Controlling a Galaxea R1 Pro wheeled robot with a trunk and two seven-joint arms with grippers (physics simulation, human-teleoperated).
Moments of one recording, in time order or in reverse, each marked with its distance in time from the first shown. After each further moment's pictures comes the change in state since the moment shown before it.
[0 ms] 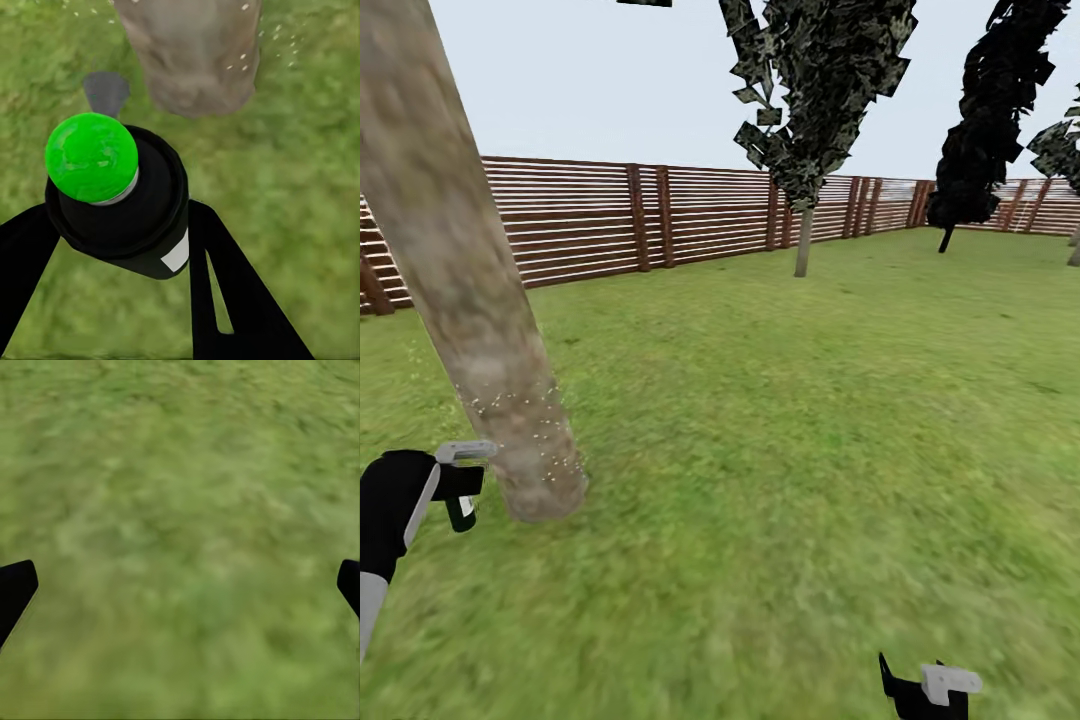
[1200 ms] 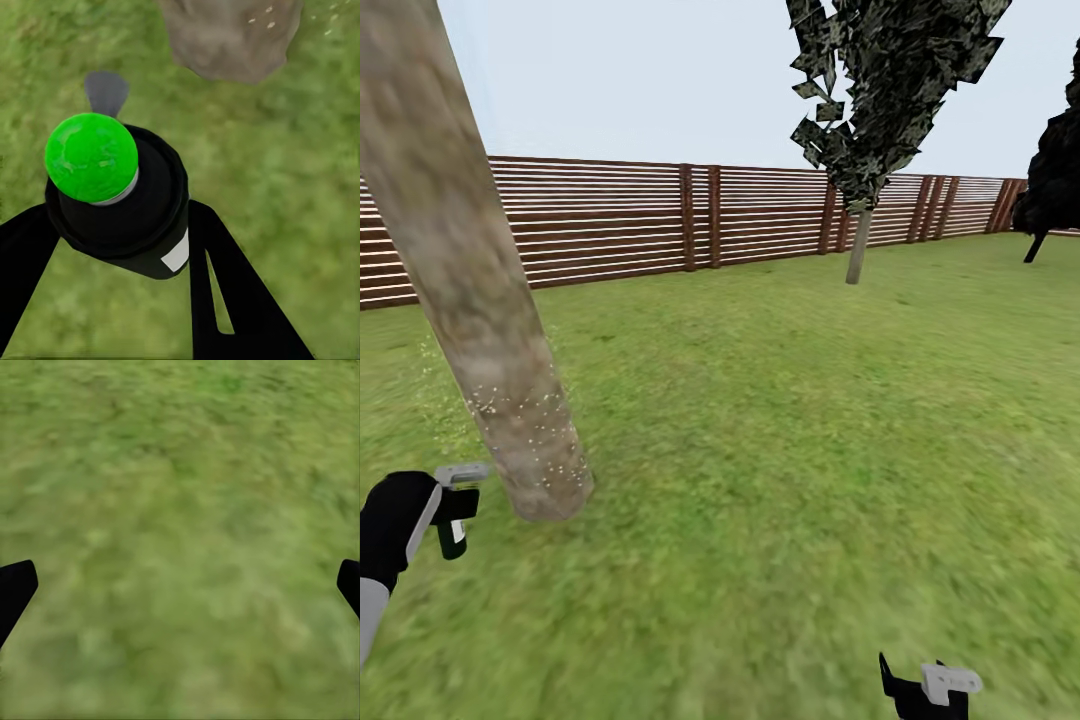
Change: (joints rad) left arm 0.004 -0.001 0.018 0.157 0.002 -0.077 0.050; right arm 0.000 0.000 0.000 0.000 0.000 0.000 0.000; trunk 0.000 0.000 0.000
